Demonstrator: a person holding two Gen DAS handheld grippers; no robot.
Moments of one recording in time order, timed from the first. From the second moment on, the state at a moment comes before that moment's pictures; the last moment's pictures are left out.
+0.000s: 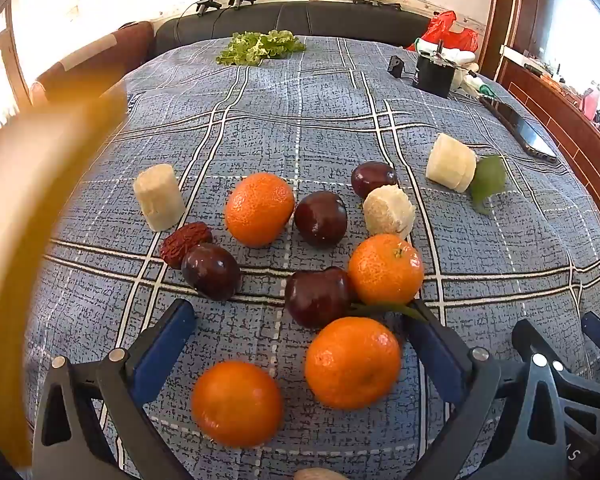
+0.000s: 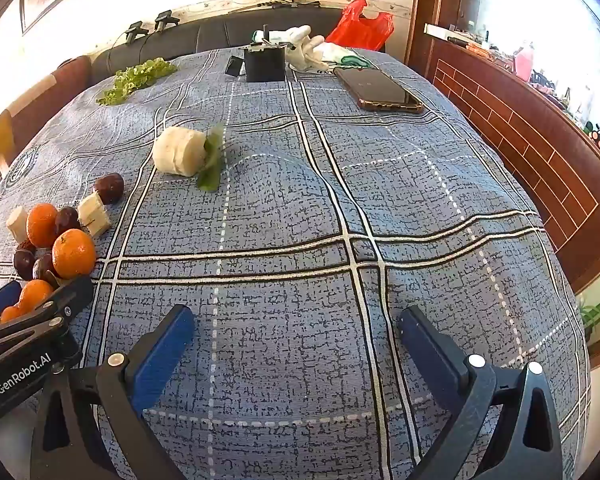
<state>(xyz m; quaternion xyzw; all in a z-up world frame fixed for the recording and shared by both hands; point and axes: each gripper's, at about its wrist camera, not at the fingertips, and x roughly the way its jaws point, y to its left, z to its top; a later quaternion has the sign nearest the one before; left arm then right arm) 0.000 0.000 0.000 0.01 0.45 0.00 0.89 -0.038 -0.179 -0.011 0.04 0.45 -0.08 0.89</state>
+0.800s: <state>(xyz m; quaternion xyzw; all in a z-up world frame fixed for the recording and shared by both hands) 0.000 0.000 0.000 0.00 0.45 0.00 0.89 -0.037 -0.179 -0.011 0.04 0.45 -0.08 0.89</state>
